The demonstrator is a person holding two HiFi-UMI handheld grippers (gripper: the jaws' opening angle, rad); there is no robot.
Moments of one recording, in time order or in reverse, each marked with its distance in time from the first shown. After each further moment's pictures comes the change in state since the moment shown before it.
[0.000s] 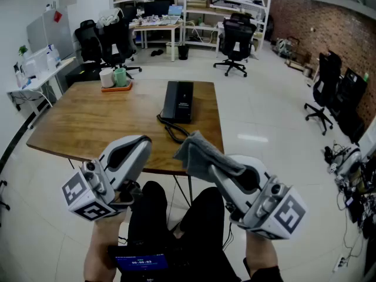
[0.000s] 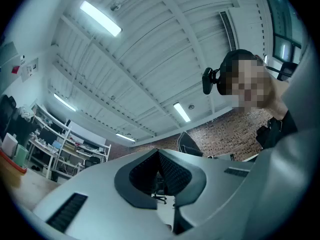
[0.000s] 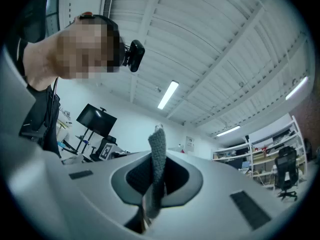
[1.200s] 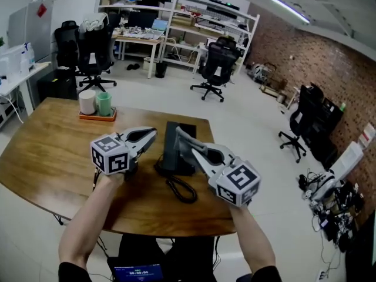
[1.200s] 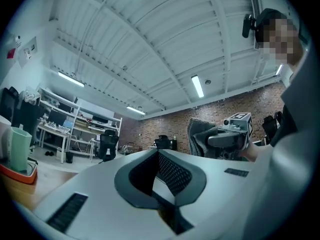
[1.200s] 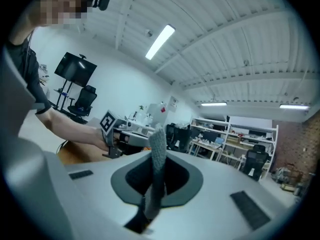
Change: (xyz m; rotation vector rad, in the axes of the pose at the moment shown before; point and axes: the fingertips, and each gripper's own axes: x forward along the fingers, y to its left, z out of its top) left arm 0.045 0.338 -0.142 -0.030 0.334 0.091; right arm 0.147 -0.203 -0.211 -0.097 0.549 -0.184
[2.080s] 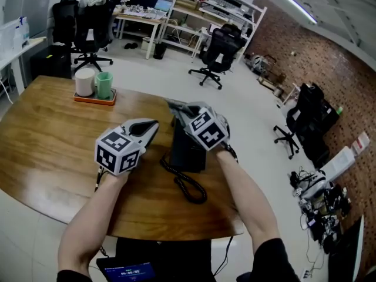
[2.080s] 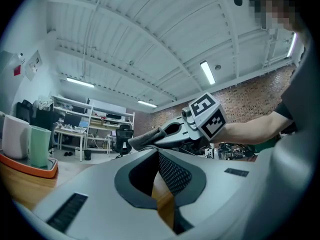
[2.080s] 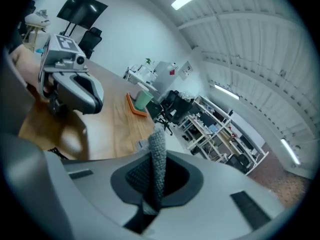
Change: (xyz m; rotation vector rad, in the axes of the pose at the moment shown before) left arm -0.004 0.042 -0.038 0.057 0.090 0.169; right arm 0.174 -0.087 -0.078 -0.340 0.469 -0.079
